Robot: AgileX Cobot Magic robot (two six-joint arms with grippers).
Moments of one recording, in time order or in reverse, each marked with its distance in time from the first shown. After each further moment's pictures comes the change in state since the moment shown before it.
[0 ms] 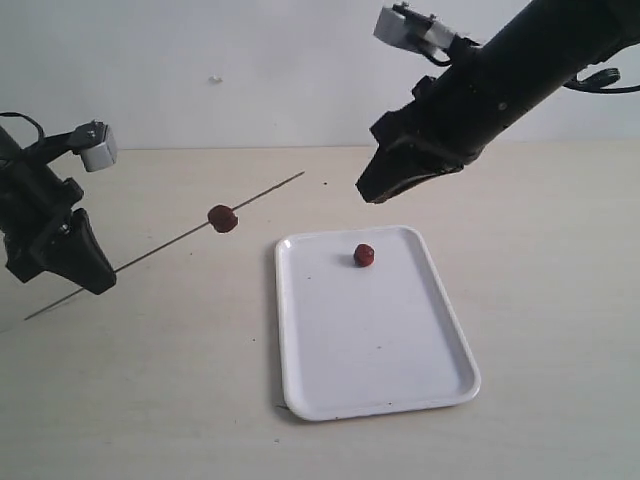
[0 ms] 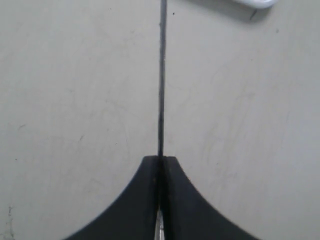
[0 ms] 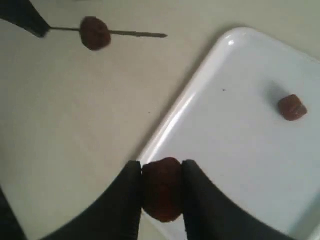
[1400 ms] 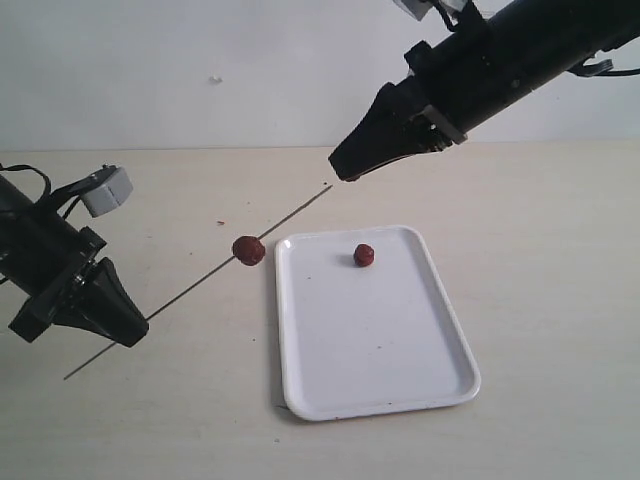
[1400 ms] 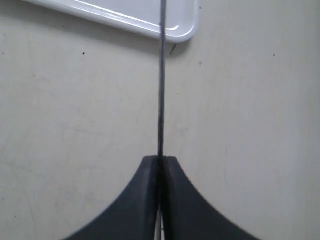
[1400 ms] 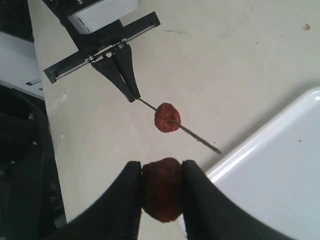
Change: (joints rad) left arm 0.000 0.000 0.210 -0.238 -0.002 0.270; right arm -0.022 -0.026 0.000 0.226 0.141 -0.288
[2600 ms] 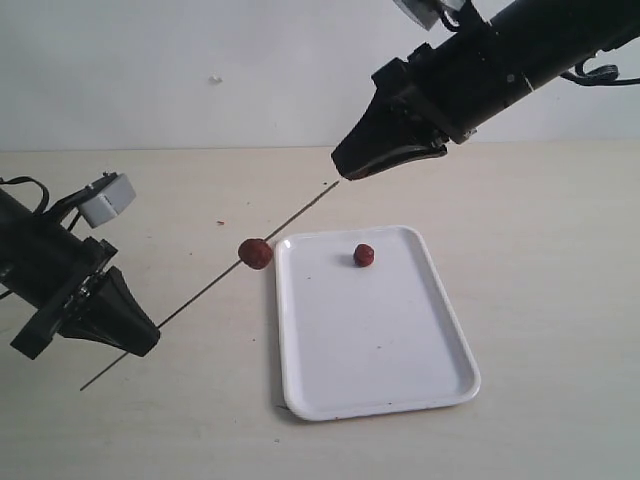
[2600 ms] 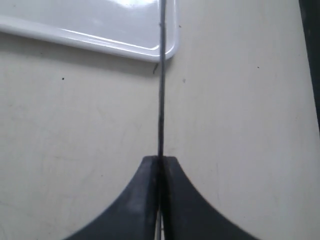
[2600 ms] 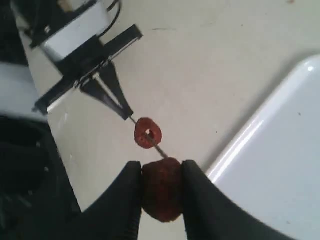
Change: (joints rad) left arm 0.000 0.000 0.060 -0.090 0.000 0.125; right arm 0.000 -0.002 0.000 -0.020 -0.035 0.229
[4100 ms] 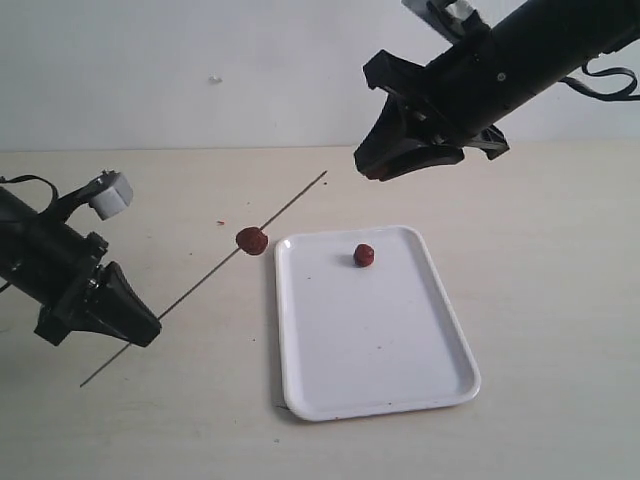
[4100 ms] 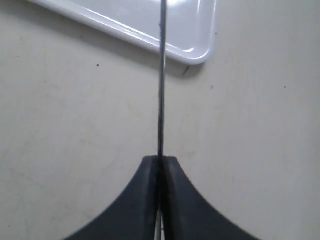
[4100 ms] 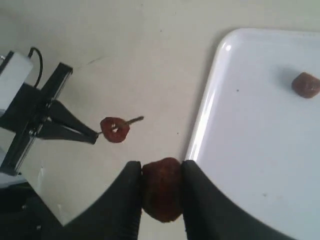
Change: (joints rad) left arm 0.000 0.000 0.002 -0.008 -0.081 -0.143; right arm -0.002 0.006 0.000 -0.134 -0.132 0.369
